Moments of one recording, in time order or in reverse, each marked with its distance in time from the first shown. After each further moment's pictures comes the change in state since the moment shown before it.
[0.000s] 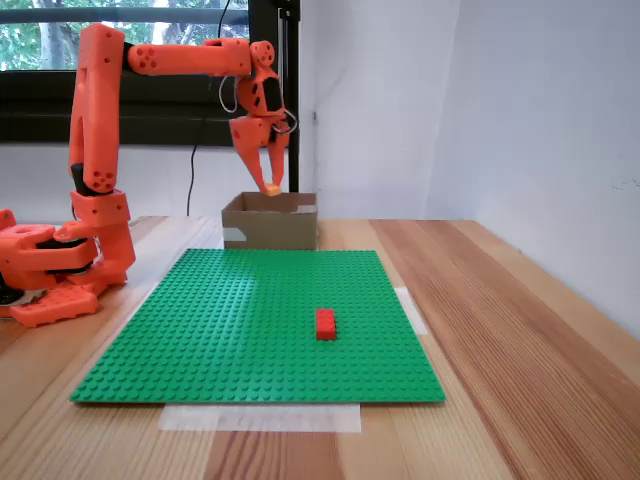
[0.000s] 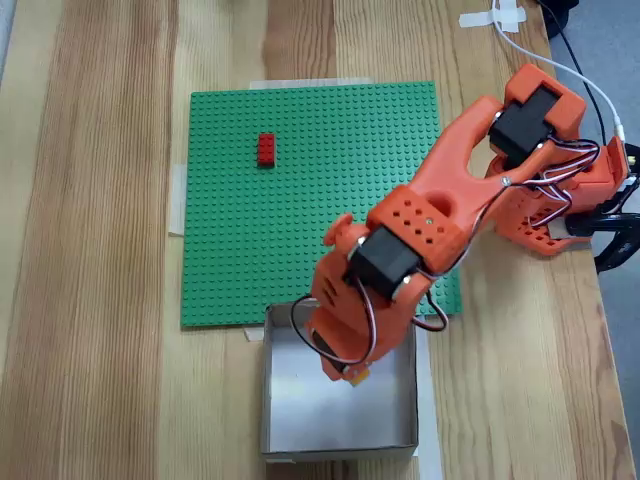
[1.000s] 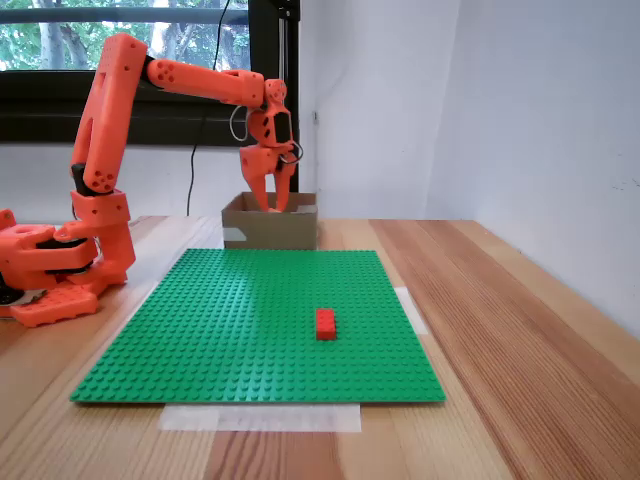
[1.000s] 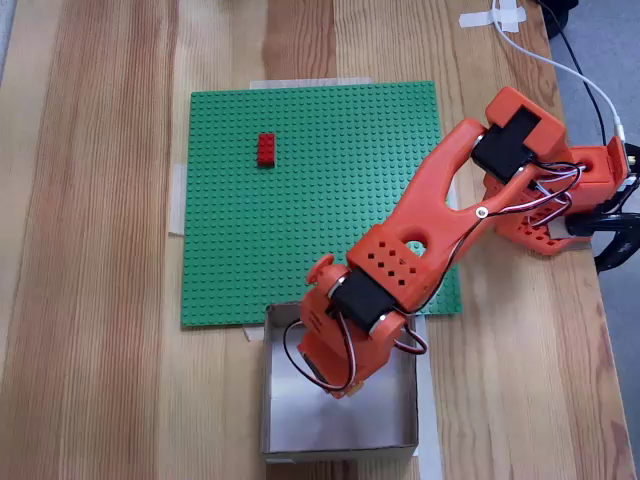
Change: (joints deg) arm 0.8 -8.3 2.6 -6.8 0.6
